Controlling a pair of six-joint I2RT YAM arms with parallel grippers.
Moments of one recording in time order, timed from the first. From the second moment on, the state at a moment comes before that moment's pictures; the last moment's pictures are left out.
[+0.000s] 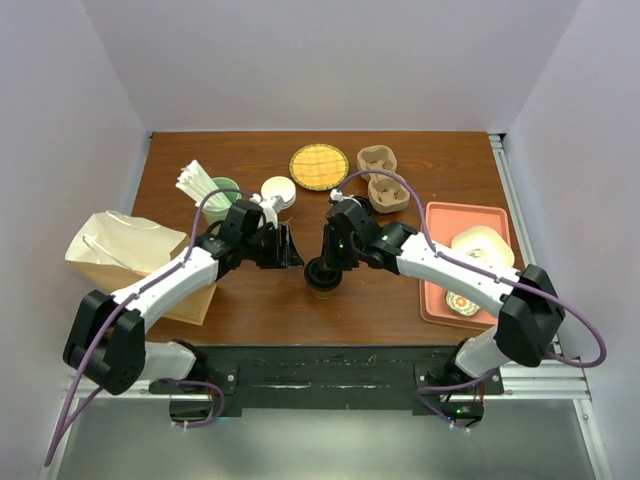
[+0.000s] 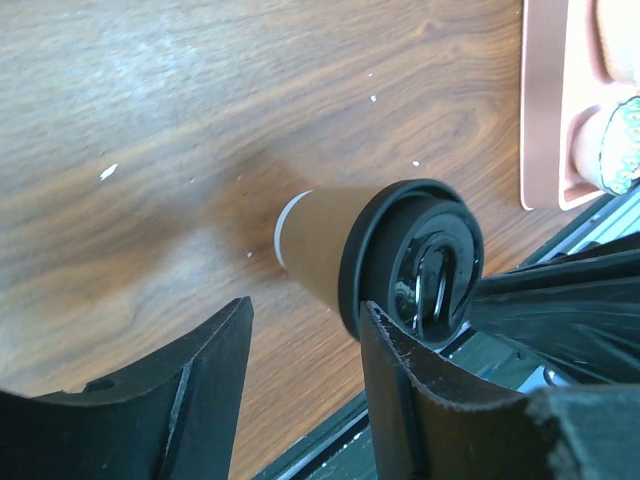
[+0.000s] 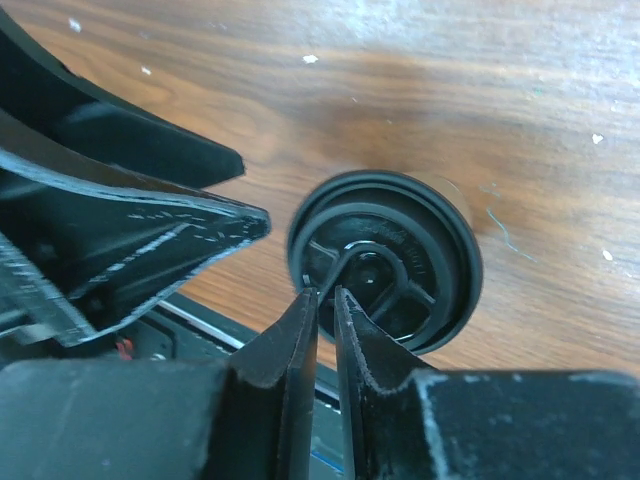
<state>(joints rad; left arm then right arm) -0.49 1.30 0.81 -0.30 0.35 -0.53 0.87 1.50 1.18 -0.53 0.04 0.78</state>
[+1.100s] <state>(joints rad) -0.49 1.37 0.79 -0.21 0.37 -0.49 0.87 1.50 1.02 -0.34 0.01 0.82</state>
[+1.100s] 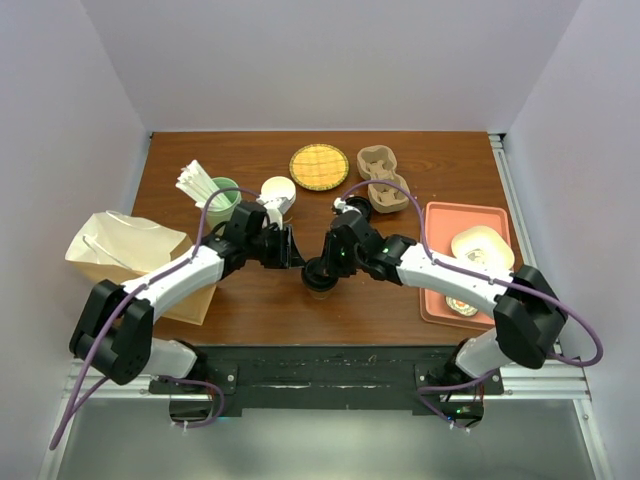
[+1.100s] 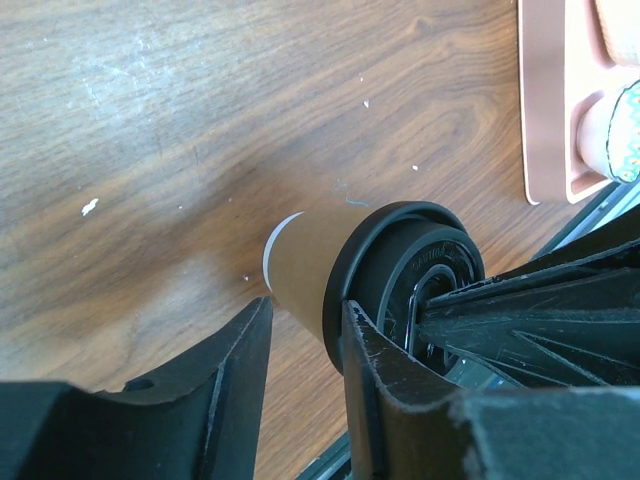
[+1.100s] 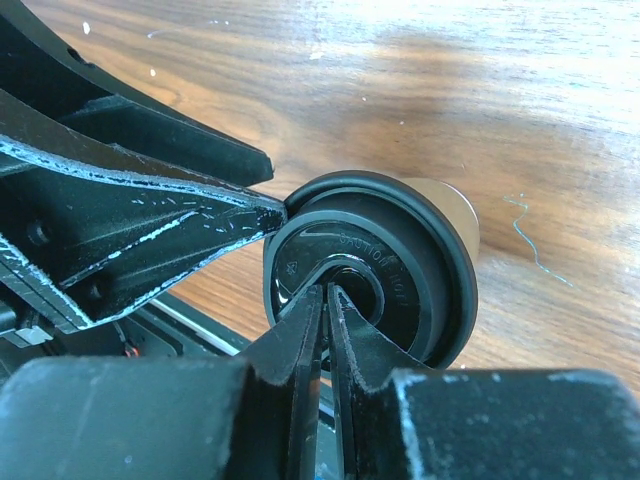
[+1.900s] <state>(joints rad) -0.51 1.33 0.75 -0.19 0.32 -0.51 0.86 1.47 0.93 -0.19 0.00 0.87</state>
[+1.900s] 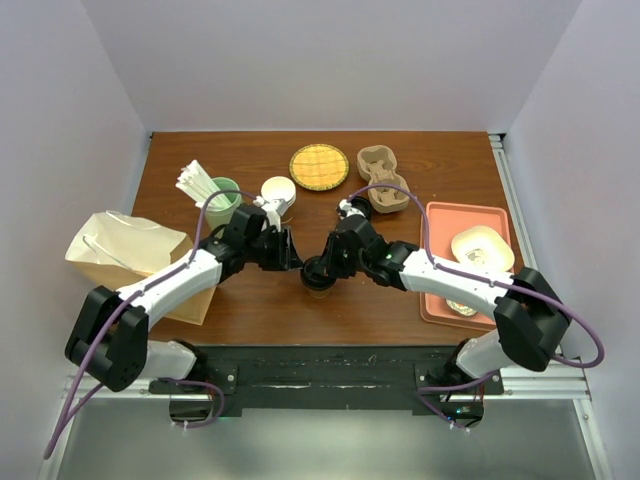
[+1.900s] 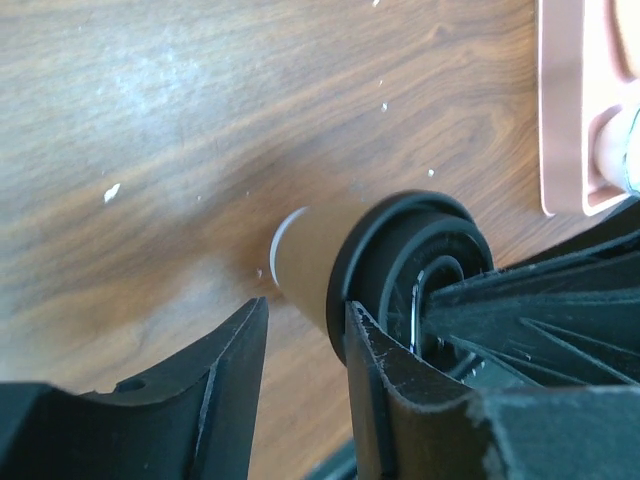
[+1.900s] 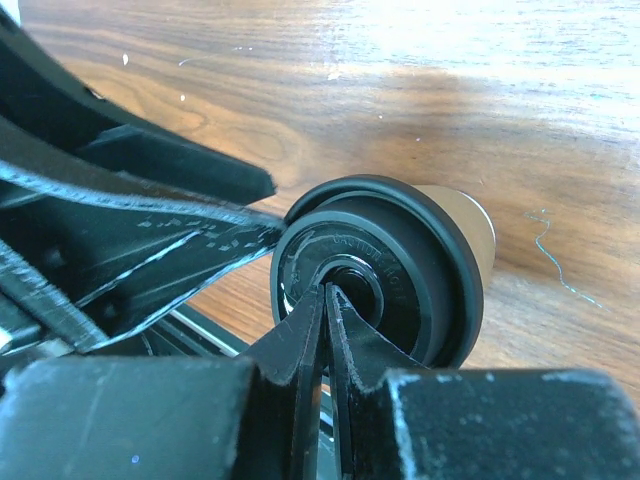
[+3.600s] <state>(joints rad) -0.54 1.30 0.74 -0.22 0.31 -0.52 0.86 1.48 0.93 -0.19 0.00 0.89</state>
